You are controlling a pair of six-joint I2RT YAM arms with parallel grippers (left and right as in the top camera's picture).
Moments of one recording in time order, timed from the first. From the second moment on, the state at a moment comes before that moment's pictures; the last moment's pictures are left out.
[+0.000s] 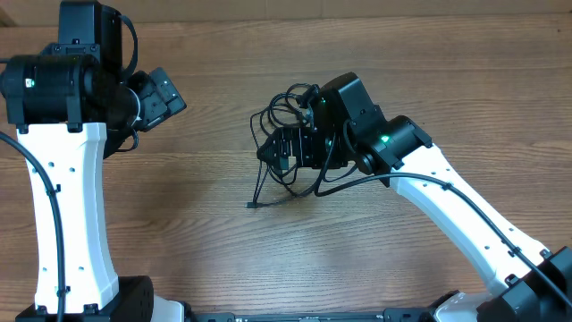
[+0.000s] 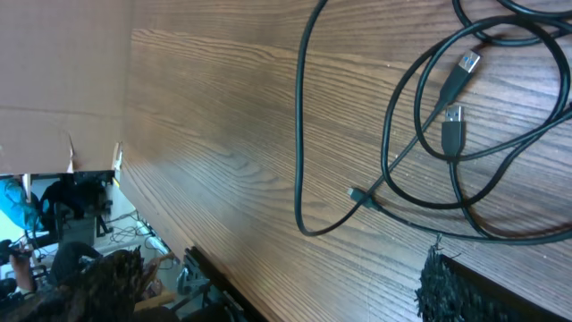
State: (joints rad) left arm -0.01 1.65 2.13 -1.69 -0.02 -0.59; right arm 0.58 1.58 1.36 -0.71 -0.54 0.57
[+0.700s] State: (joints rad) left arm -0.01 1.65 2.13 -1.69 -0.02 -0.59; right arm 0.58 1.58 1.36 -0.68 -0.45 0.57
